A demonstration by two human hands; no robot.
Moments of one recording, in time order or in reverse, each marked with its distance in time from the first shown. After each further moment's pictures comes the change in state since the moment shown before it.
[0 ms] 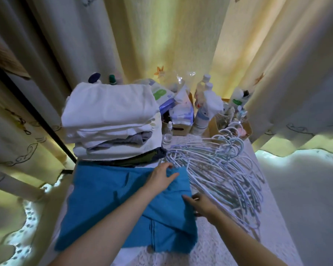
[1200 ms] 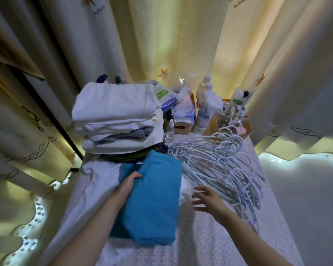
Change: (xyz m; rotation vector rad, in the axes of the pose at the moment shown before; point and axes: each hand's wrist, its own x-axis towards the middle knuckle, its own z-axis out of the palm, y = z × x) left_hand -0.076 -0.048 -0.038 -1.047 0.079 -0.622; right_hand -0.050 0.004 -0.019 0.362 -0.056 -0.138
